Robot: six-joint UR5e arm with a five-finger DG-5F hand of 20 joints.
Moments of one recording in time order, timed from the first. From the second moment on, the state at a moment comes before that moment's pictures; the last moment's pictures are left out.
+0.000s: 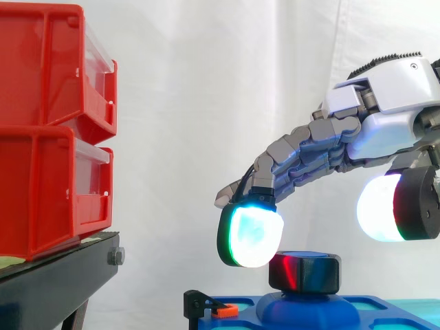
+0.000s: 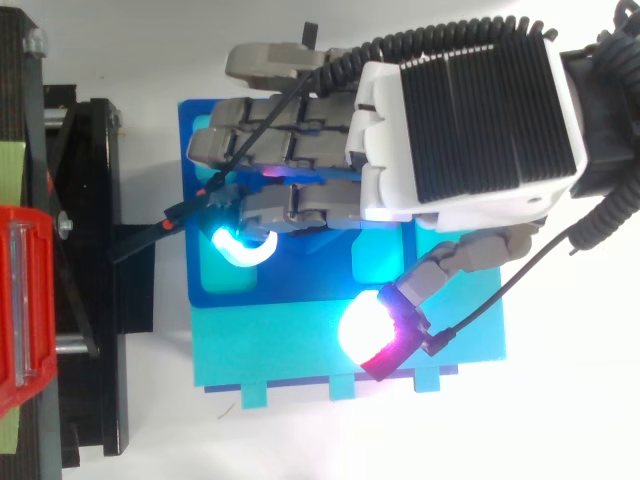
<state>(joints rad) 0.03 -2.21 -1.09 -3.16 -1.72 -1.31</state>
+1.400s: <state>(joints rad) -0.02 -2.21 -1.09 -3.17 -1.75 -1.33</state>
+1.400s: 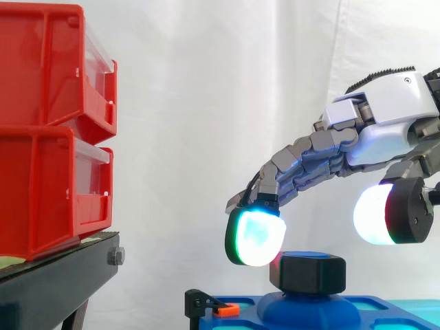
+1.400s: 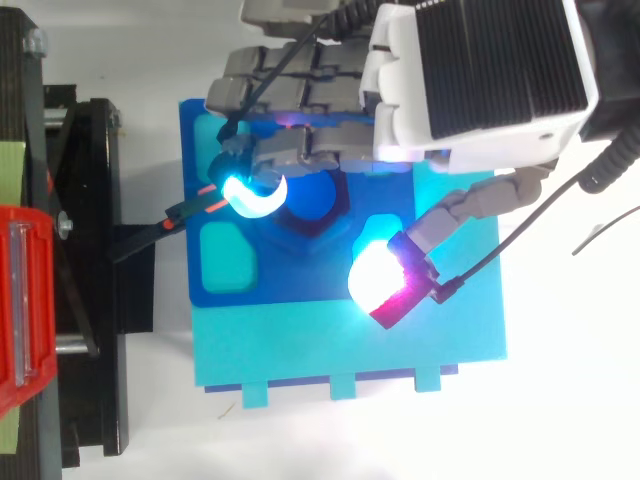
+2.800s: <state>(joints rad) -0.05 -2.21 -1.03 -3.20 -1.80 -1.35</state>
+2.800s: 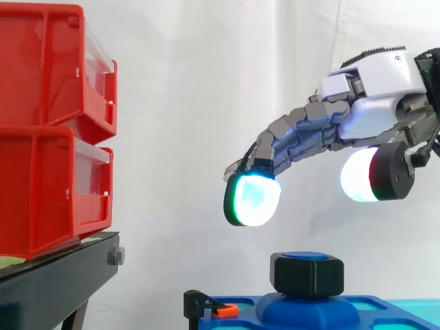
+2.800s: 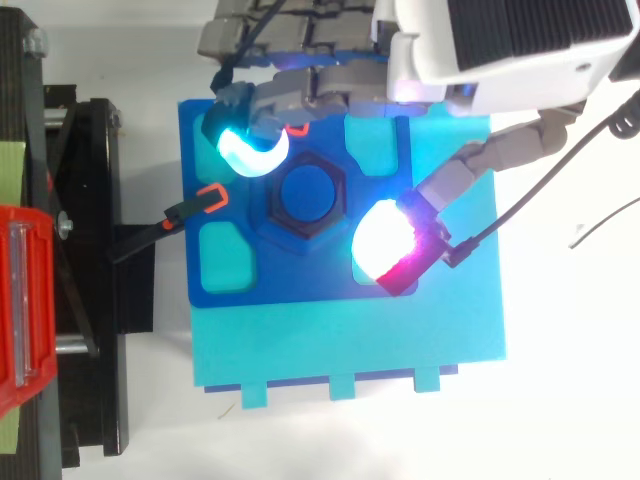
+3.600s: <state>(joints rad) 0.00 -2.24 -1.04 -3.15 -1.76 -1.36</state>
